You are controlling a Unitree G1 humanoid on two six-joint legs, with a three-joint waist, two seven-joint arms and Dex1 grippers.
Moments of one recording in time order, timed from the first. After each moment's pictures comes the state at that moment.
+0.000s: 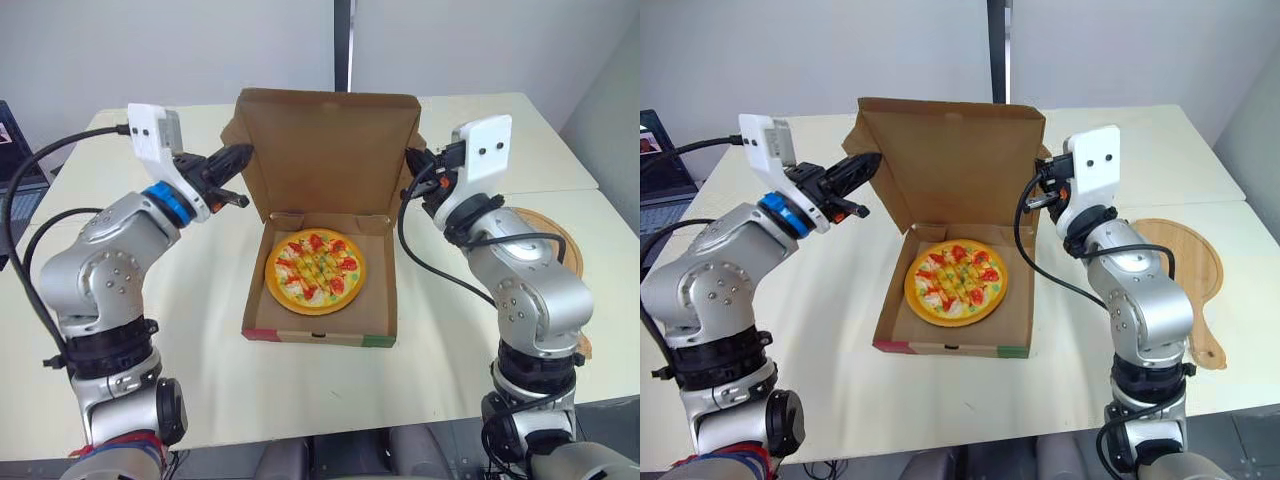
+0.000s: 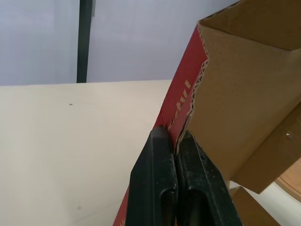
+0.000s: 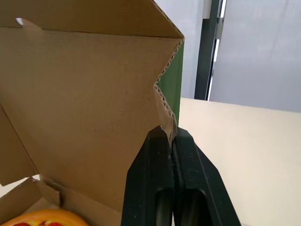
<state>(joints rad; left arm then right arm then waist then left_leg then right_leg) -0.61 0.48 0.41 -0.28 -0.71 0.97 -0.43 -0.60 -0.14 -0.04 -0.58 0.27 0.93 0.15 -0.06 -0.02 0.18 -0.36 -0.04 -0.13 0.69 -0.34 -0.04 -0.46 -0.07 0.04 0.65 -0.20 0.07</state>
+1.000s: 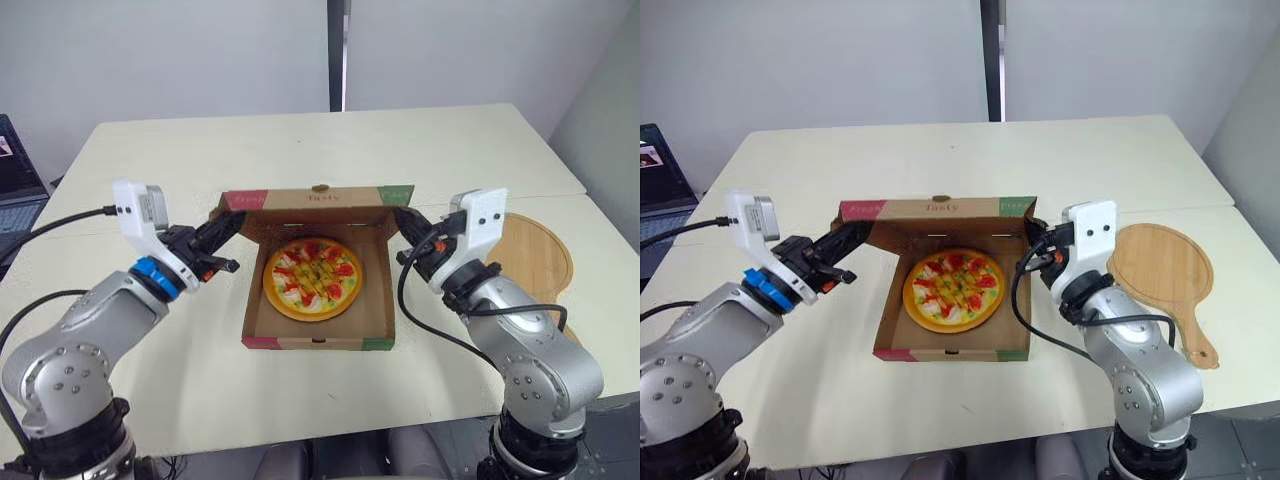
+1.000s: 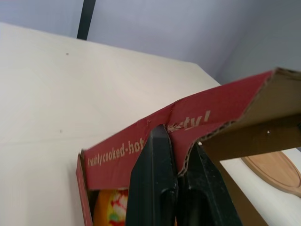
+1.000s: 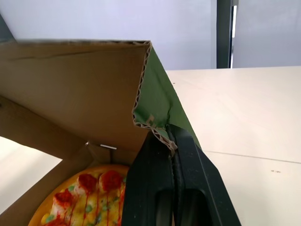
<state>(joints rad) -0.20 0.48 0.51 -0.59 -1.12 1.03 -0.14 -0.28 -0.06 -0.01 -0.83 0.38 1.01 0.13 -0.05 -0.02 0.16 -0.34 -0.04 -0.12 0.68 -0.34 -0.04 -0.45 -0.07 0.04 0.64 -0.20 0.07</state>
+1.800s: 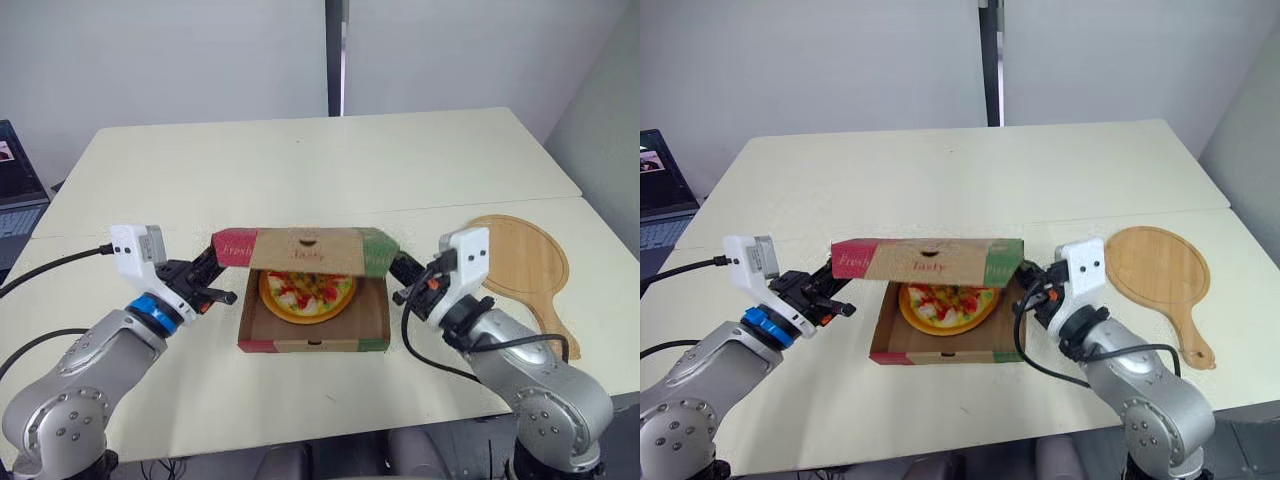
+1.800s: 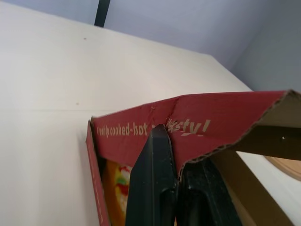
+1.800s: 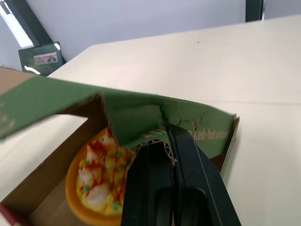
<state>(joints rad) 0.01 0.52 0.47 -0.64 -1.13 0.86 -0.12 -0.12 -0.11 0.00 -0.88 0.56 1.07 0.10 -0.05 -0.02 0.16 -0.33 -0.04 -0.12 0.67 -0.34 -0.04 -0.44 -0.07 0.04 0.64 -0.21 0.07</state>
